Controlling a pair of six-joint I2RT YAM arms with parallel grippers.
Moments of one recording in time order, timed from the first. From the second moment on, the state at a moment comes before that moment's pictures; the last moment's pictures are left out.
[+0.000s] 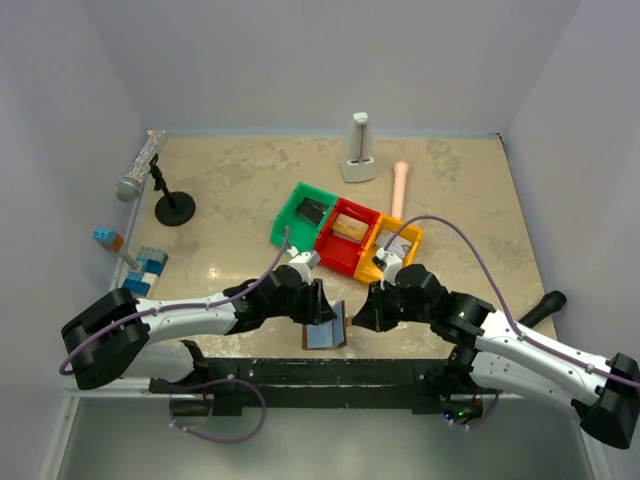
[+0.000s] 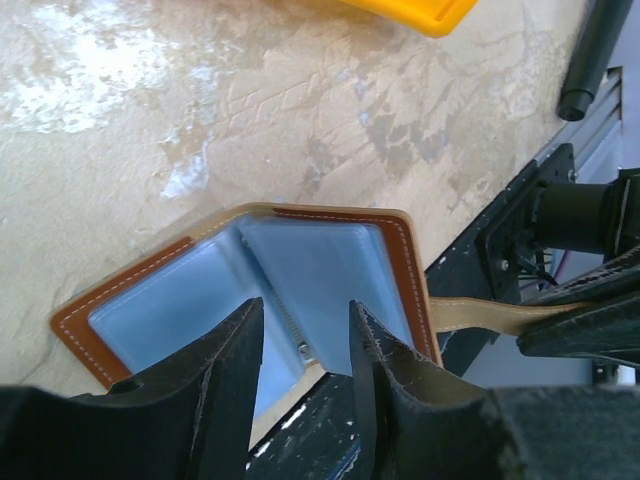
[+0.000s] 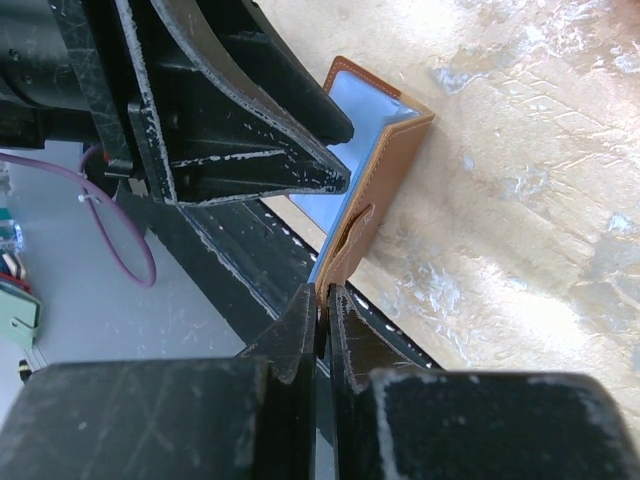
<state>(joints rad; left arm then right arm) -1.00 1.29 0.49 0.17 0.11 -0.86 0.93 0.78 0.52 -0.39 -0.18 0.70</state>
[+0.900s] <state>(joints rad) -1.02 1.24 0.51 0.10 0.04 -0.86 0.93 0.79 0.53 -0.39 -0.18 0.71</state>
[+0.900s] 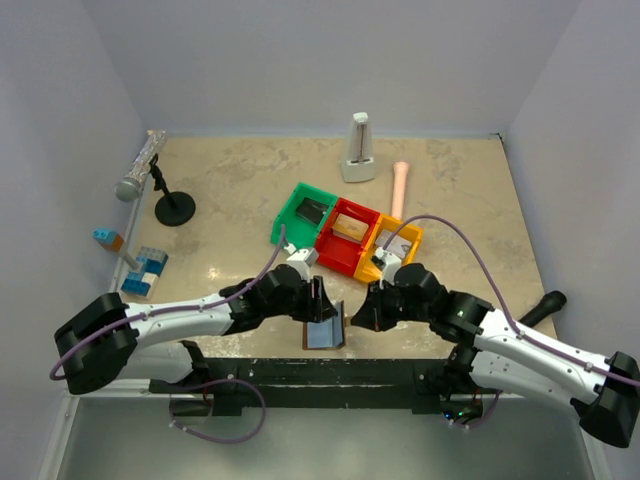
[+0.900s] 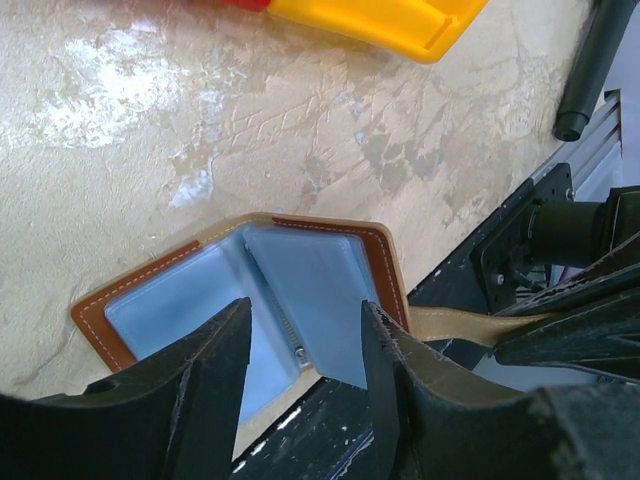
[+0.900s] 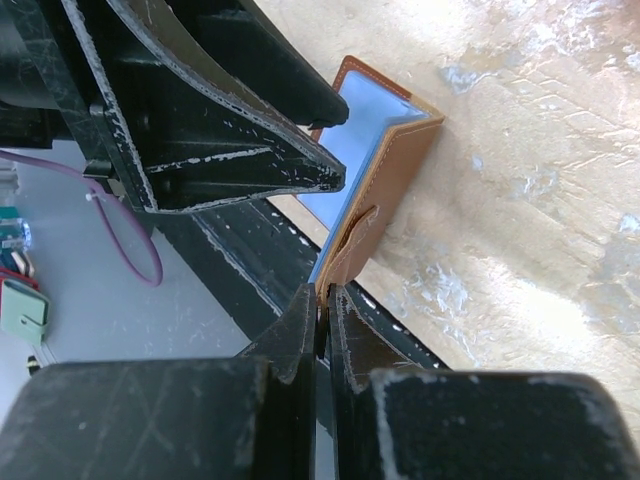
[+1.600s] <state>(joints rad) -1.04 1.28 0.56 0.07 0.02 -0.86 0.94 0.80 0.54 -0.39 -0.21 0.72</state>
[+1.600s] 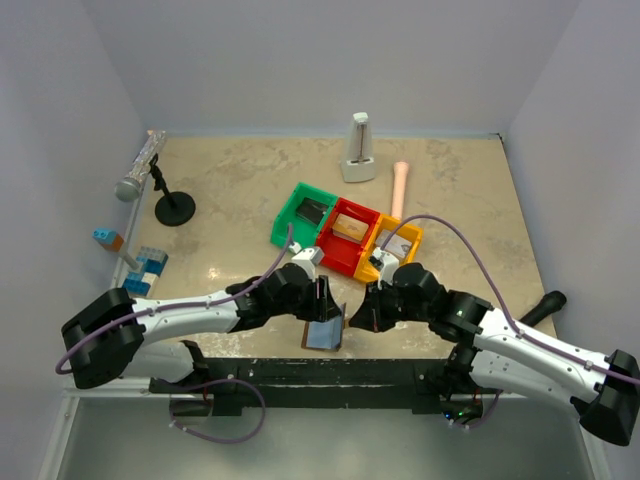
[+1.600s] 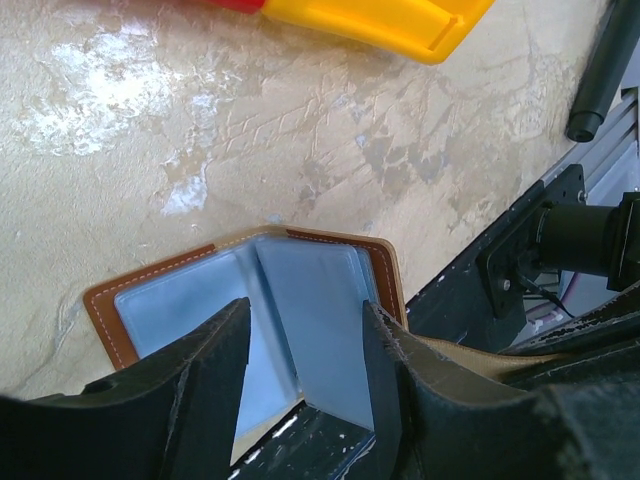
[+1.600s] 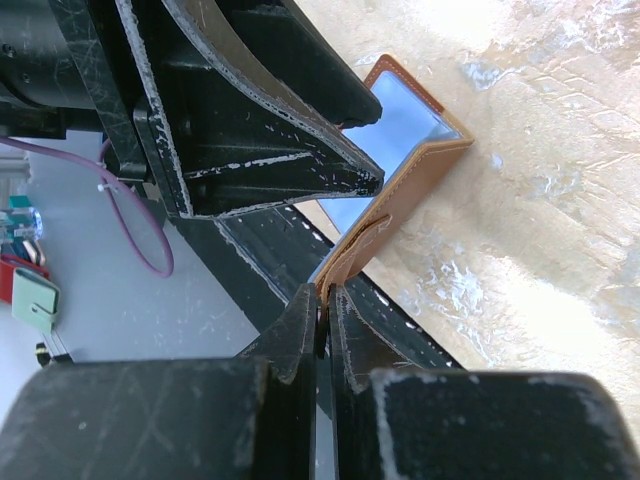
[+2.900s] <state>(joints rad) -1.07 1.27 0.59 0.03 -0.02 -0.86 0.94 0.80 0.53 -0.39 -0.19 0.72</state>
